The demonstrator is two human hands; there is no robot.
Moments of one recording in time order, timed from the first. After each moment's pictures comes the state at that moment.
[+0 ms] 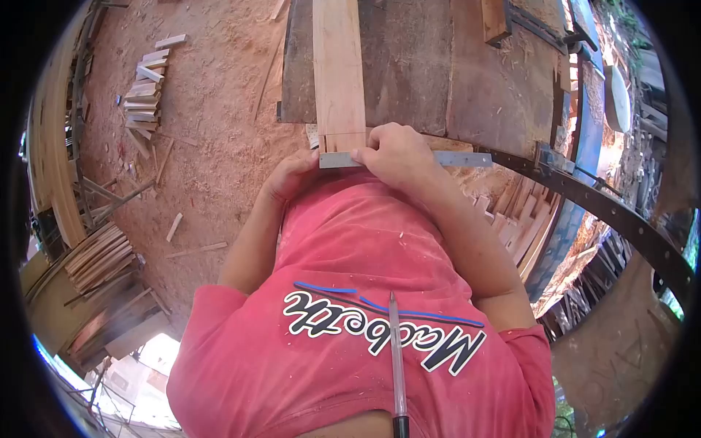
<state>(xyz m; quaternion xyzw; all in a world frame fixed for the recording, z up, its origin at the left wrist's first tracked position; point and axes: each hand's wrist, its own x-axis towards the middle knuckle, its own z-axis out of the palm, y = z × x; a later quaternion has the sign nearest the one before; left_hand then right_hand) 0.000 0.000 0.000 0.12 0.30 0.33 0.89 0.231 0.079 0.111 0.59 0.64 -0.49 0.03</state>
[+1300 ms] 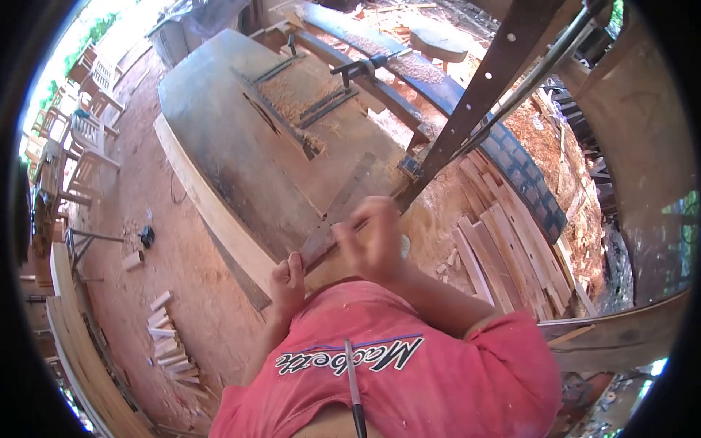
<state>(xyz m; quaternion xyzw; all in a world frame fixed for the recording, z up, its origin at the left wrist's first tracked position) 0.110 0.078 0.094 0.69 0.46 0.26 0.50 0.312 0.016 0.159 0.62 0.52 0.03 -0.59</state>
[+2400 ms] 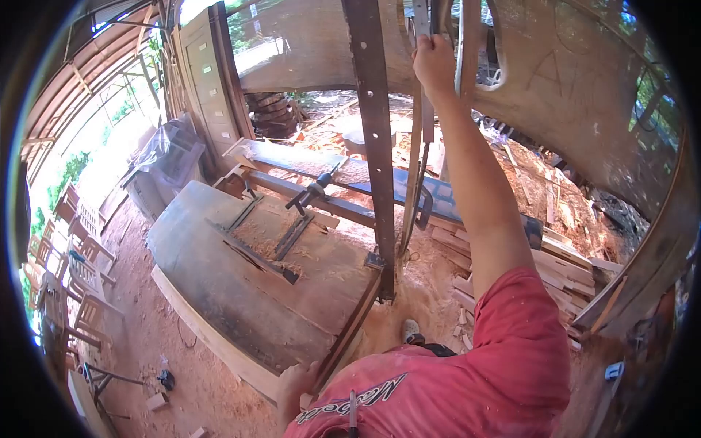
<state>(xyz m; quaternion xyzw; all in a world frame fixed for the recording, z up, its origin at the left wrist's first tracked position) 0.108 0.132 0.069 0.86 0.39 -0.21 0.24 0.674 0.051 0.446 0.63 0.27 0.30 -0.67</state>
